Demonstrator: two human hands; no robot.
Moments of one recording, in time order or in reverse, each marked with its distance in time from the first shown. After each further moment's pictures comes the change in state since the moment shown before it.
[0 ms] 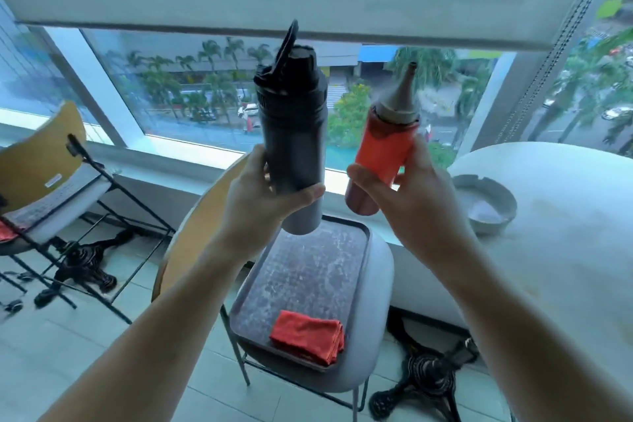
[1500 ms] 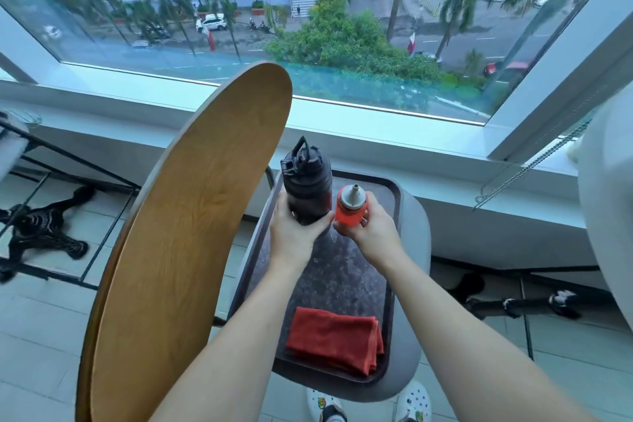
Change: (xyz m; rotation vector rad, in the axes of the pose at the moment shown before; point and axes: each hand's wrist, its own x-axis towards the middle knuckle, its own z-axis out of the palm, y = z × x) left_hand 0.068 -0.320 0.076 -0.021 0.040 -0.328; right_hand 0.027 0.240 0.280 0.226 -0.288 0.444
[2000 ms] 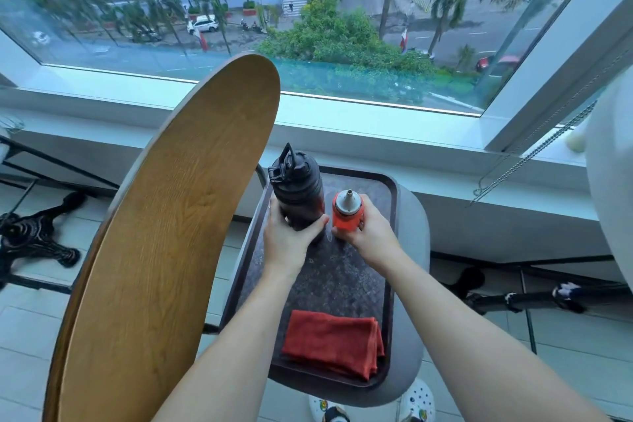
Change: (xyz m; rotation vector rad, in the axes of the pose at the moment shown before) left_hand 0.003 -0.028 0.005 -0.023 -0.014 -0.060; right_hand 0.008 0.024 0.003 -0.066 -0.058 0.000
